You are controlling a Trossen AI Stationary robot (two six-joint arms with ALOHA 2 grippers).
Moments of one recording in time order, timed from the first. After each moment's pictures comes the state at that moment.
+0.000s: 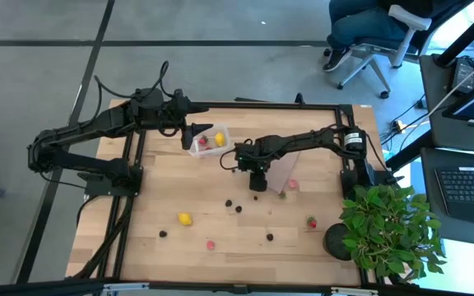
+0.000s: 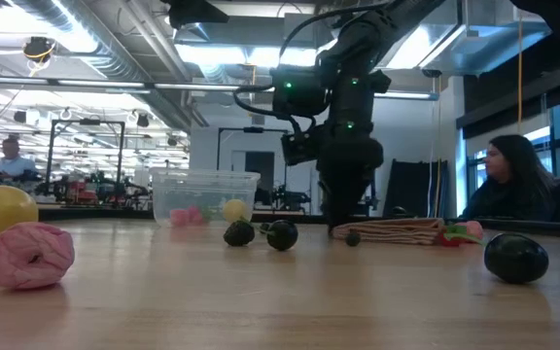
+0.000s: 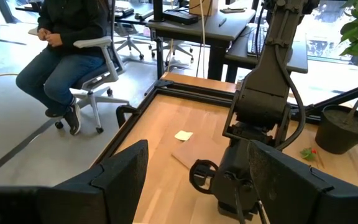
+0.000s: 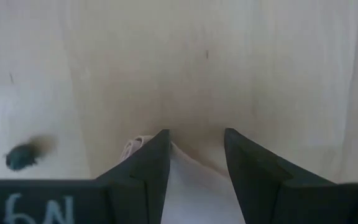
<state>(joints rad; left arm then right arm) 0.34 1.03 1.09 -0.35 0.03 -0.02 -0.12 2.08 1.38 -0.78 -0.08 -0.03</state>
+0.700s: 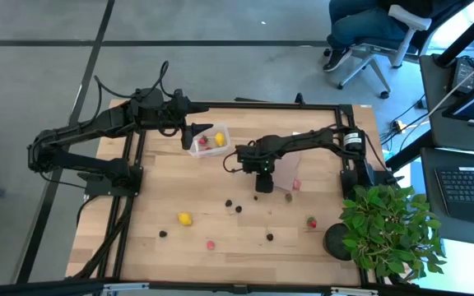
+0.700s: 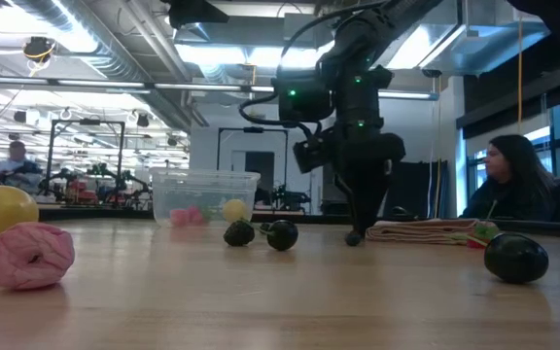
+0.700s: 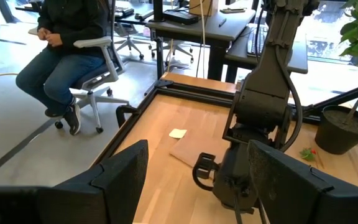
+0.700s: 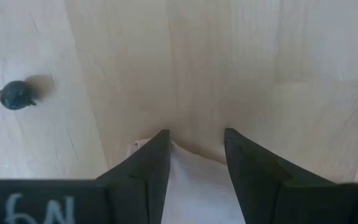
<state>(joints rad) 0.34 1.03 1.09 -0.35 0.03 -0.03 -0.12 2.08 1.41 -0.94 -0.09 -0.03</state>
